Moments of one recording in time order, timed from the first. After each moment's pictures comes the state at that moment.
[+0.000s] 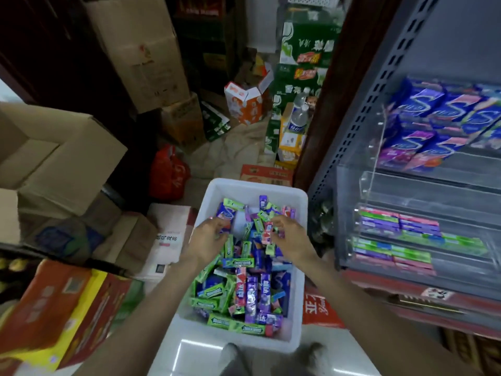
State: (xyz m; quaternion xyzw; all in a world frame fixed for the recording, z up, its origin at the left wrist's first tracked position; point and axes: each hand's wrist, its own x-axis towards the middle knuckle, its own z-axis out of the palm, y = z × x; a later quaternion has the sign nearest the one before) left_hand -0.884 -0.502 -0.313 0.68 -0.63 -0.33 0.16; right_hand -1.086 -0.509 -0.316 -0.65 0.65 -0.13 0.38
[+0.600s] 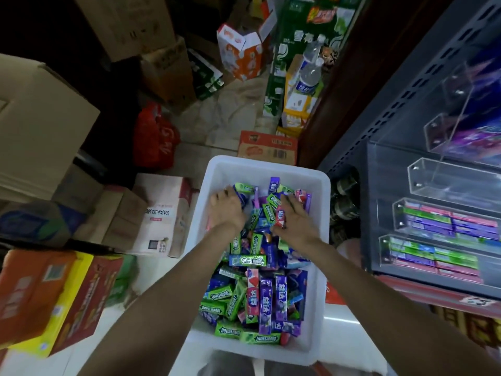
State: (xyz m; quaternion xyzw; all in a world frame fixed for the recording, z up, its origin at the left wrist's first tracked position) left_hand -0.910 -0.583 -0.393 0.73 -0.64 -0.24 -0.05; right_hand -1.071 -0.552 -0.390 -0.66 0.67 0.03 0.34
